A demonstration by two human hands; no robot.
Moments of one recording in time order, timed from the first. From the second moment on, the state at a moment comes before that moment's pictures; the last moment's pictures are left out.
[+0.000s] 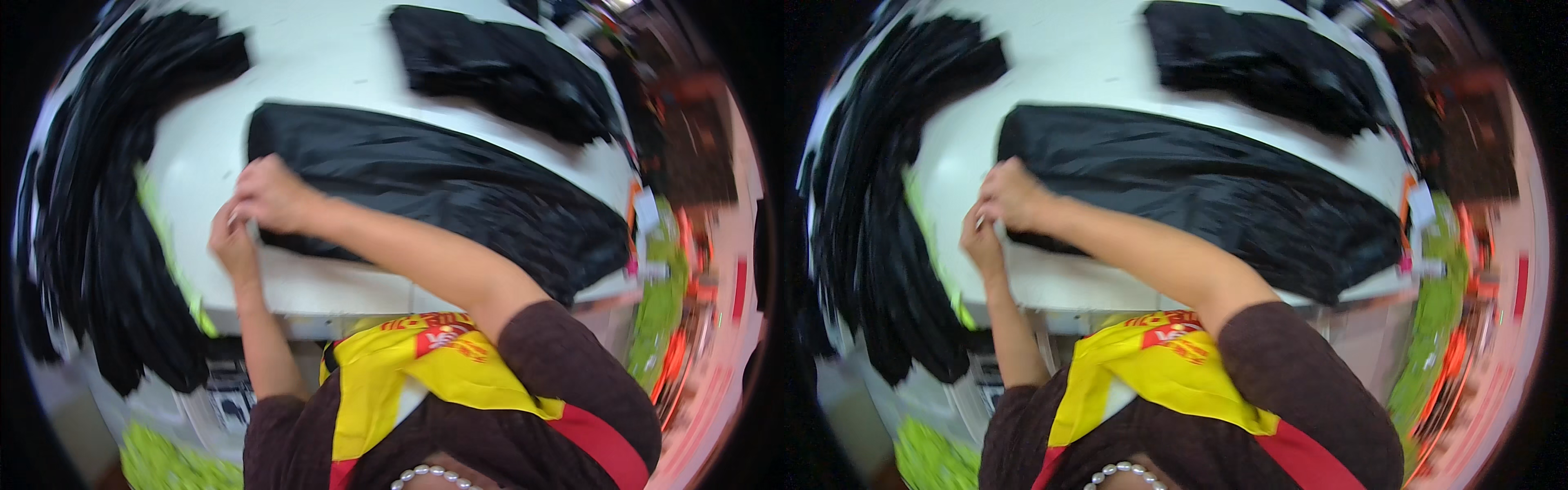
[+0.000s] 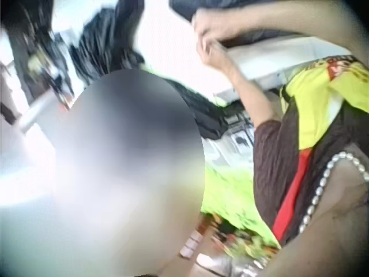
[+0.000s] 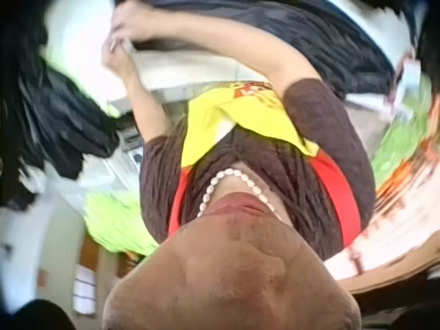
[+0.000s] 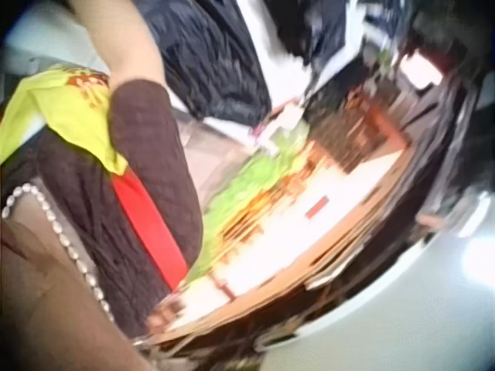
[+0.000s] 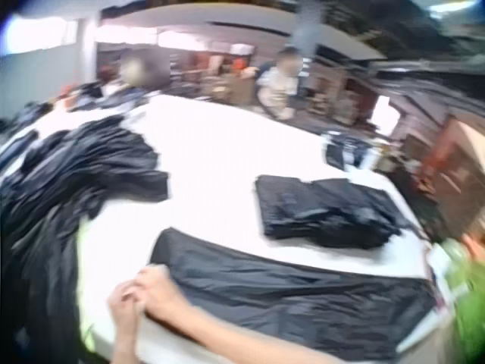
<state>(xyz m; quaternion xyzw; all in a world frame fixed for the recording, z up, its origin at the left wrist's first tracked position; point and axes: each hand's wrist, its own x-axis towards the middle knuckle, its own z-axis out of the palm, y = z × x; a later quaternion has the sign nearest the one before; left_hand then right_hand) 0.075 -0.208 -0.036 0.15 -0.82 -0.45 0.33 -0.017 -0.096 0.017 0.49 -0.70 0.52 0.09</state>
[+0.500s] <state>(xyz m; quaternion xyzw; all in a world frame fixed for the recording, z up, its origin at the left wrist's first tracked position) 0.106 -0.411 -0.117 0.44 -0.84 -0.16 0.28 0.144 0.491 0.000 -0.44 -0.88 -0.09 0.14</state>
